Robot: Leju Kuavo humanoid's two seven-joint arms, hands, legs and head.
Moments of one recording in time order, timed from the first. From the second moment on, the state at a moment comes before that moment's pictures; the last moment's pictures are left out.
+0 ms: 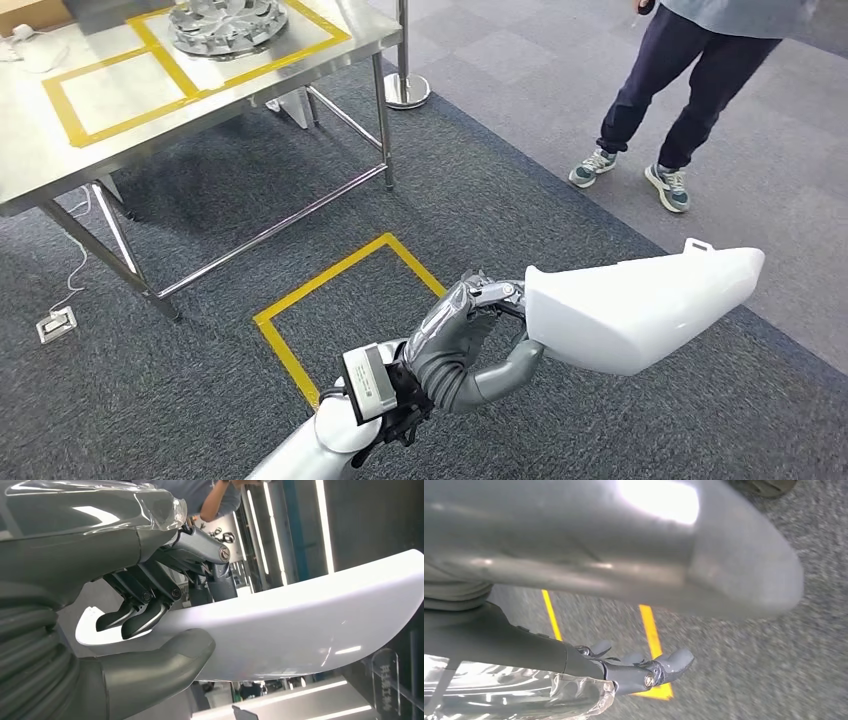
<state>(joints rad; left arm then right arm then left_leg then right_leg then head) -0.43 -0.27 -0.87 -1.39 0.04 -0.22 -0.48 -0.04 0.07 -0.16 -0.17 0.84 -0.21 0.02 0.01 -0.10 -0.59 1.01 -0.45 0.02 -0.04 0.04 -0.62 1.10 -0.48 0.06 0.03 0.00</state>
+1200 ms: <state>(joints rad) -0.48 -0.30 -0.93 -1.35 0.07 -0.28 -0.42 -0.05 0.09 -0.17 -0.17 0.84 -0.22 0.03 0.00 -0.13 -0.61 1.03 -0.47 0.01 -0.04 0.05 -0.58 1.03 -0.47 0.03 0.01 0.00</state>
